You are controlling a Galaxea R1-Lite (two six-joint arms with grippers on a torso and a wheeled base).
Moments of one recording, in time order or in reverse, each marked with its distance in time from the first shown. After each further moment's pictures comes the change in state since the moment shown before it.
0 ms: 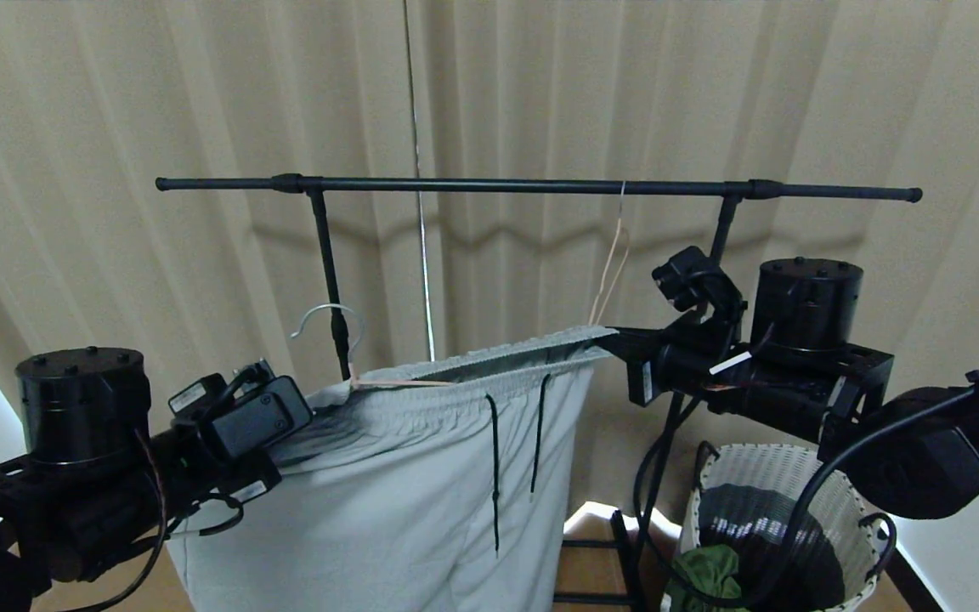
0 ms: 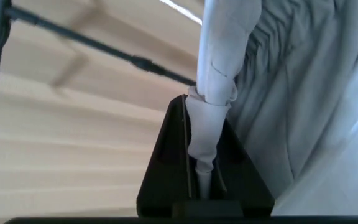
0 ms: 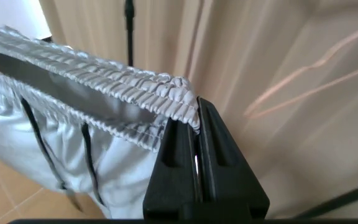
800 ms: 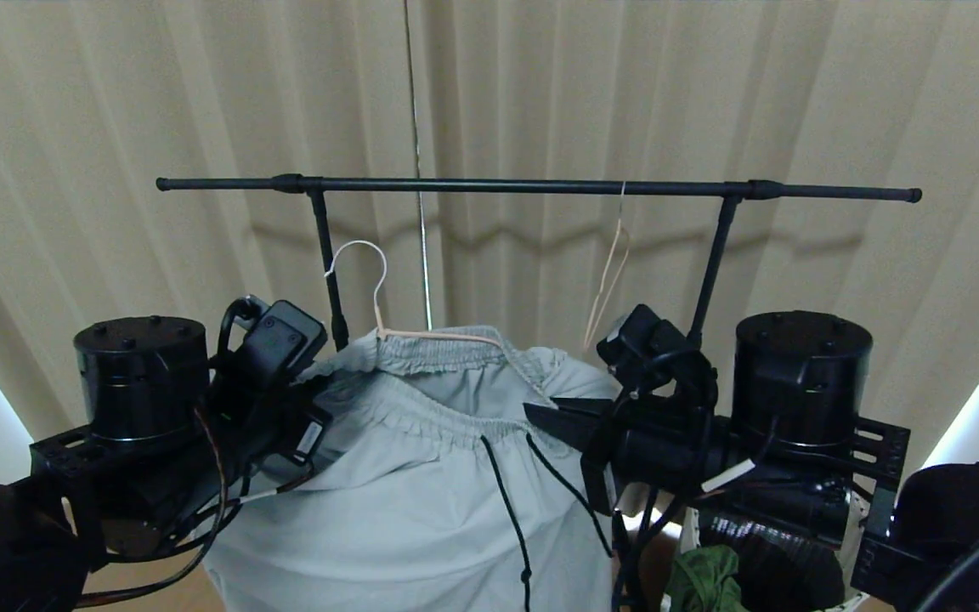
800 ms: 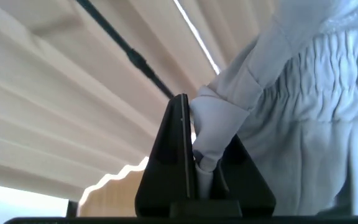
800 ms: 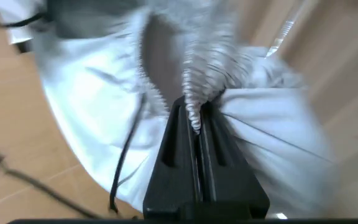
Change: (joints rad) left arm -0.178 0.028 -0.124 0.005 0.243 -0.524; right arm 0.308 -0.093 0.139 -0.010 0.001 -0.003
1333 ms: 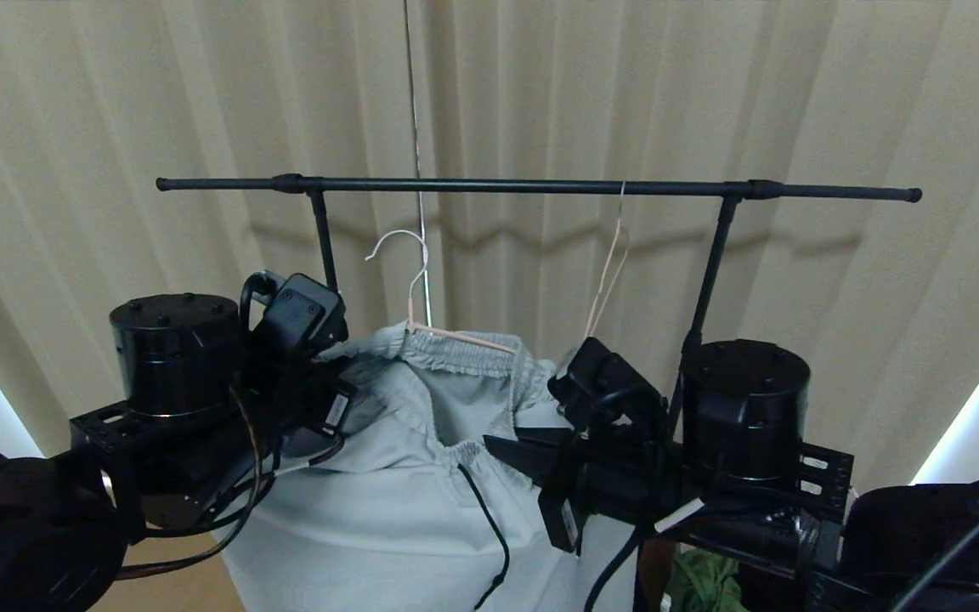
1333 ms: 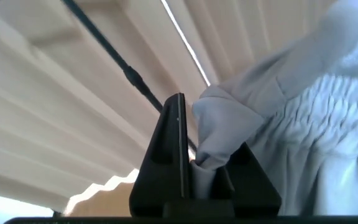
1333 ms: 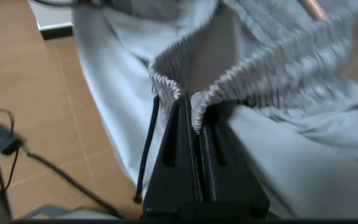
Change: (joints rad) left arm -0.060 0.045 -0.088 -0.004 0.061 -0.084; right arm 0.081 0.081 -0.023 -0.054 0.003 0.005
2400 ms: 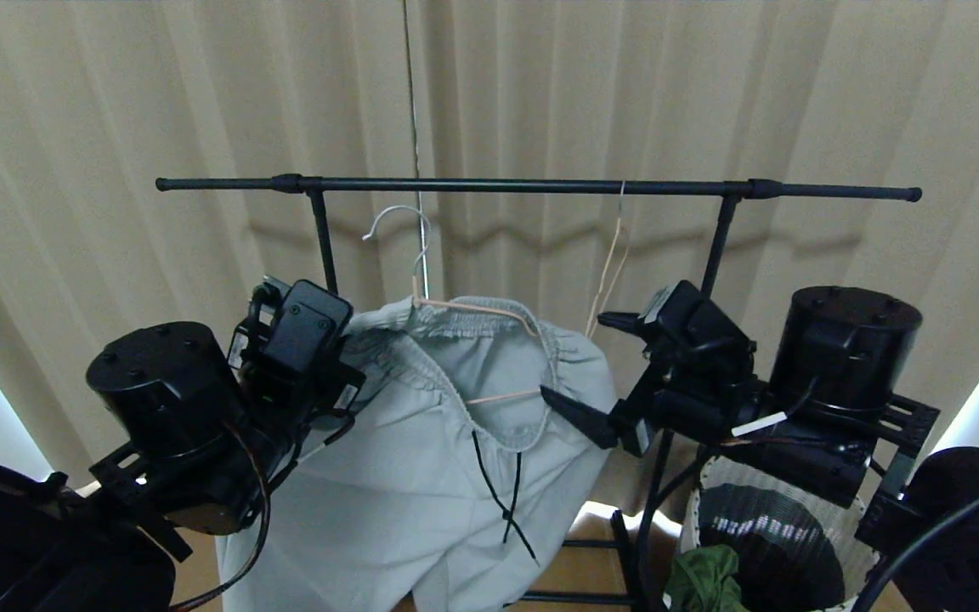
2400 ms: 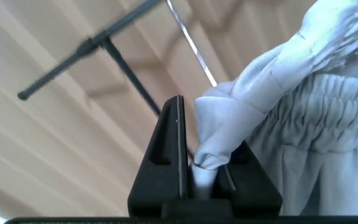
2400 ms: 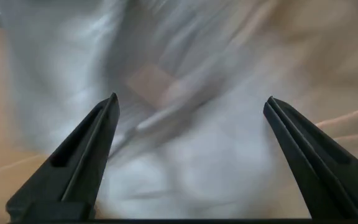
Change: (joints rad) left arm -0.001 0.134 0.129 -0.550 0.043 0.227; right arm -0.234 -0.075 0.043 -0.125 -0.009 -0.293
